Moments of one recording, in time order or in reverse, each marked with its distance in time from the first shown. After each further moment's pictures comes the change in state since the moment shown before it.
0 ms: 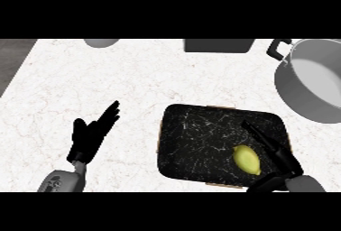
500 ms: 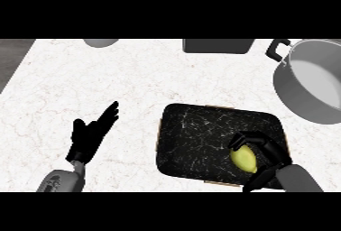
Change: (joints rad) left arm -0.003 0.001 0.011 0.019 -0.007 -0.018 -0.017; right arm -0.107 0.020 0.061 0.116 0.042 -0.032 -0.032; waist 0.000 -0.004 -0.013
